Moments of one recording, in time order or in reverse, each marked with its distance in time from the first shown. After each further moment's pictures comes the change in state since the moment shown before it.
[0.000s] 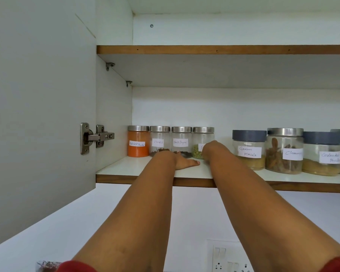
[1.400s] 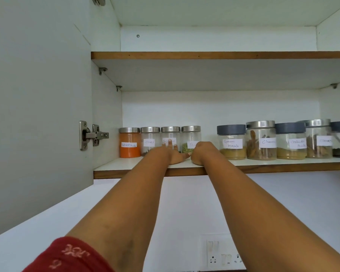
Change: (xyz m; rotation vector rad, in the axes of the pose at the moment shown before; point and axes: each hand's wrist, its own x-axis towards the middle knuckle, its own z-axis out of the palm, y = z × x) left_hand 0.023 0.003 0.009 0.084 0.166 0.029; right_hand -0.080 0.014 0.005 0.014 0.215 -0.134
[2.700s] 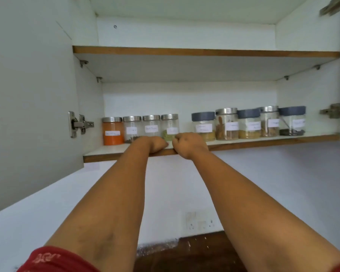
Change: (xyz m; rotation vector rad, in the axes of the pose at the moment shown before) left_hand -0.103 0.014 -0.021 -0.284 -0.002 0.065; right_hand -0.073 0.026 -0.013 0.076 0.177 -0.177
